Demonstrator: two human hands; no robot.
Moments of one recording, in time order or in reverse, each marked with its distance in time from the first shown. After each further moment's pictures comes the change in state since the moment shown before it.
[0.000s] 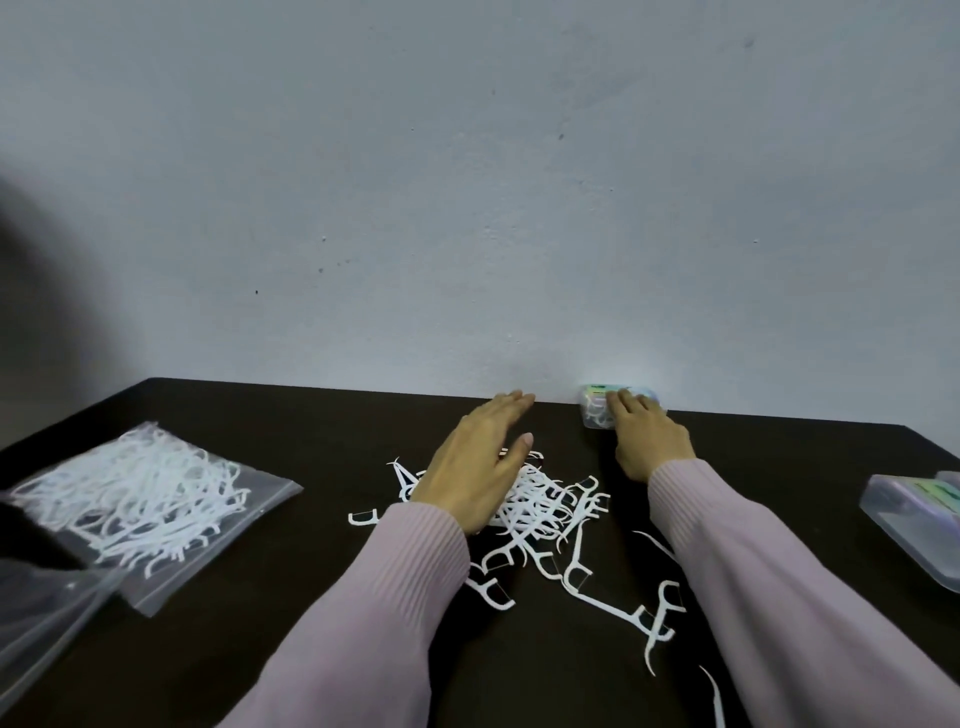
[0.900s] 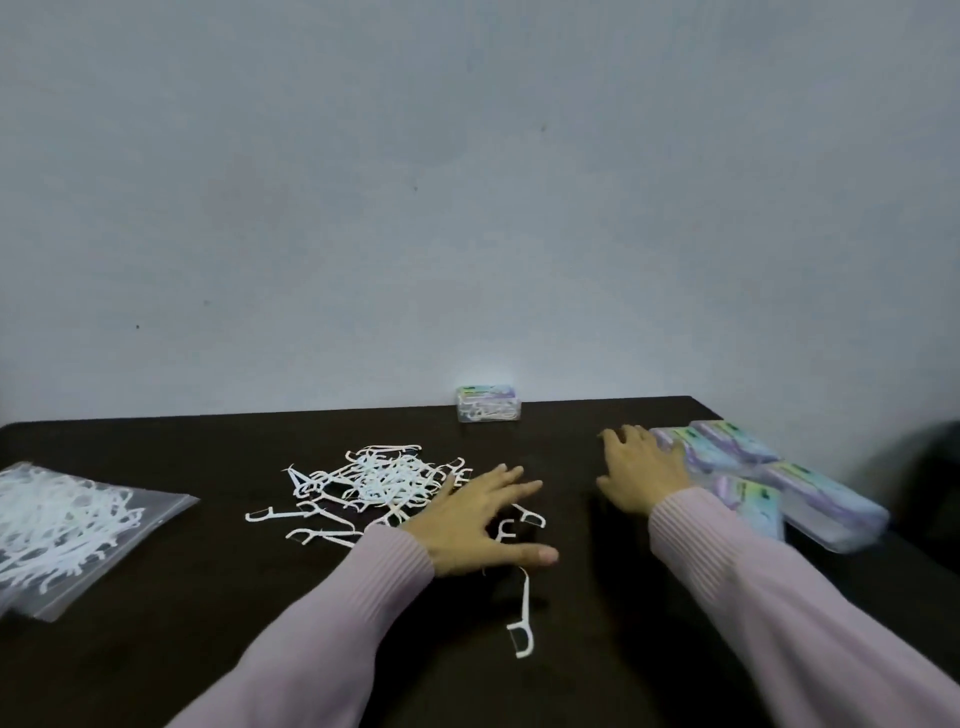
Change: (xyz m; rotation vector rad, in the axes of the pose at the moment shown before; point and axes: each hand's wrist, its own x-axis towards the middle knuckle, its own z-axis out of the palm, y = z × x) left_hand -0.037 0.069 0.052 0.101 -0.552 0.226; right_hand -0.136 0.086 -0.049 -0.035 -0.125 0.226
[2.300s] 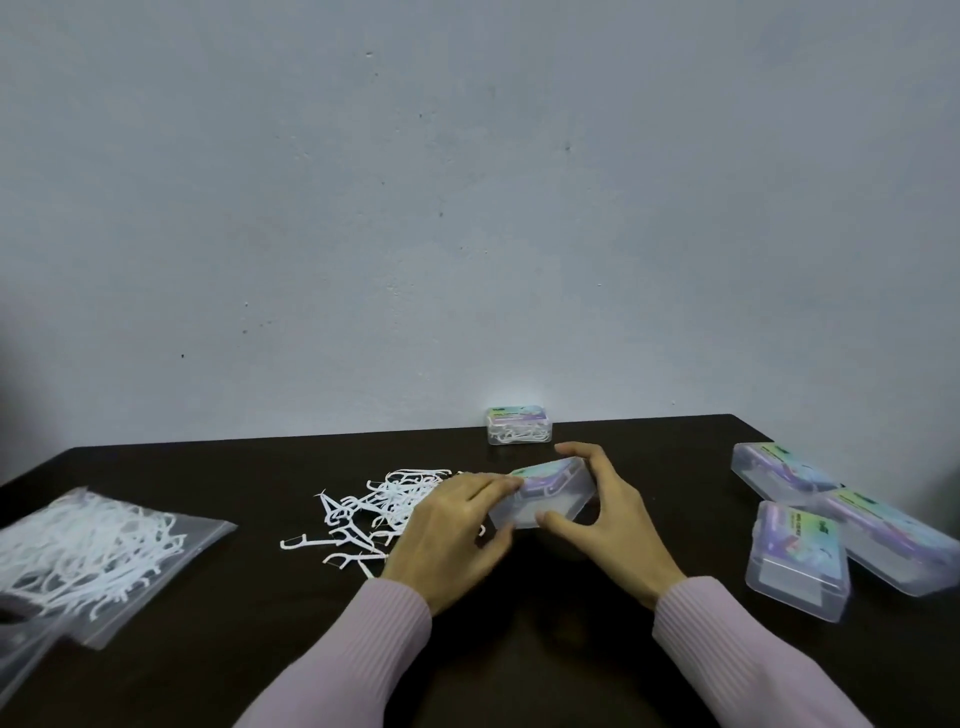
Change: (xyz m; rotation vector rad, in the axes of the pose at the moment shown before) left_hand -0.016 -0.023 -0.002 0.224 0.753 0.228; right_hand -0.021 -0.038 0.035 1.094 0.231 -0.392
